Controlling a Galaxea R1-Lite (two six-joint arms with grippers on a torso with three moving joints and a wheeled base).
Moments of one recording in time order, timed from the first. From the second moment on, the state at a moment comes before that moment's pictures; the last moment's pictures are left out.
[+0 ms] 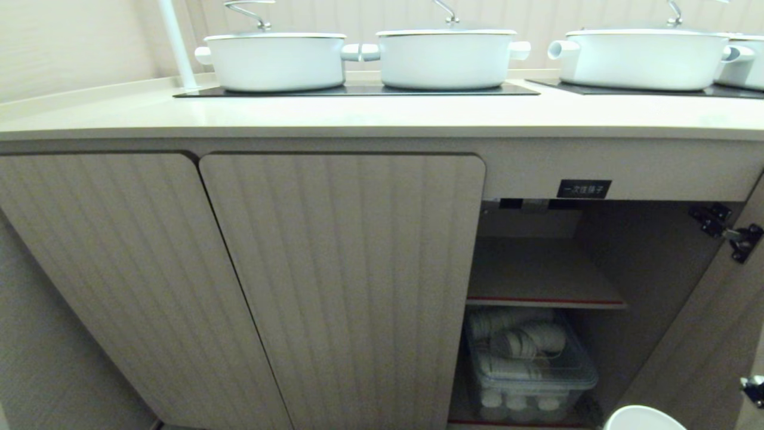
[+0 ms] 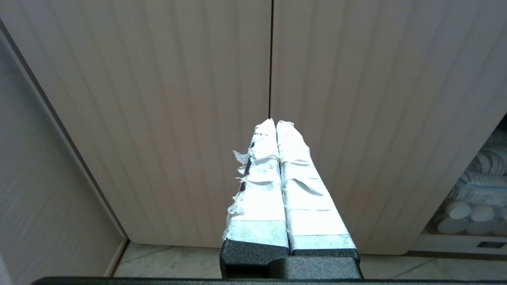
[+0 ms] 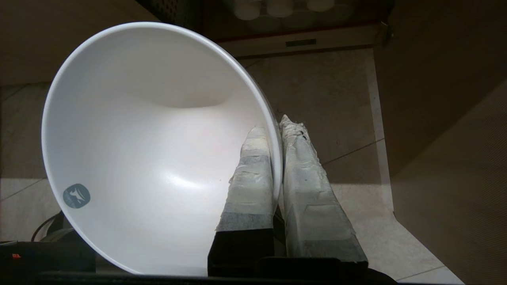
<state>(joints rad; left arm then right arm) 0.00 0.00 0.00 0.00 -0.01 -0.01 -0.04 1.15 0.00 -0.31 0.13 0.18</state>
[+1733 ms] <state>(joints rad) 0.00 0.00 0.00 0.00 -0.01 -0.01 -0.03 1.21 0.00 -0.32 0.13 0.18</state>
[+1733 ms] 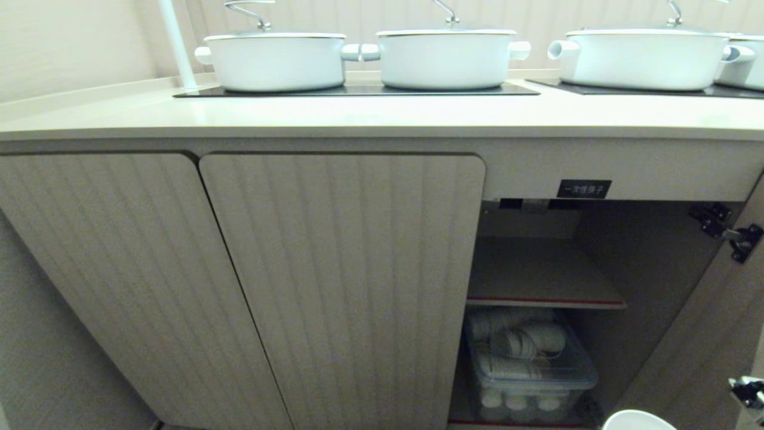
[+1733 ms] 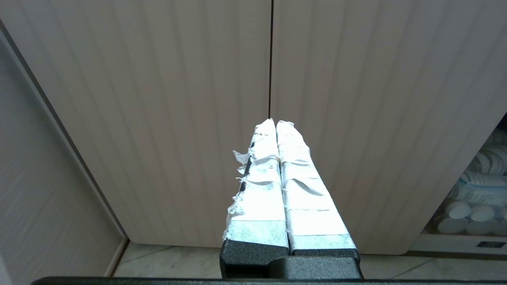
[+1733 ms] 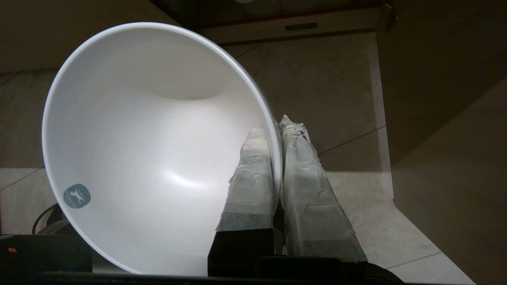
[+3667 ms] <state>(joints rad) 0.00 0.00 0.00 0.00 -0.01 -0.01 -0.03 1.25 0.00 -0.35 0.13 0.18</state>
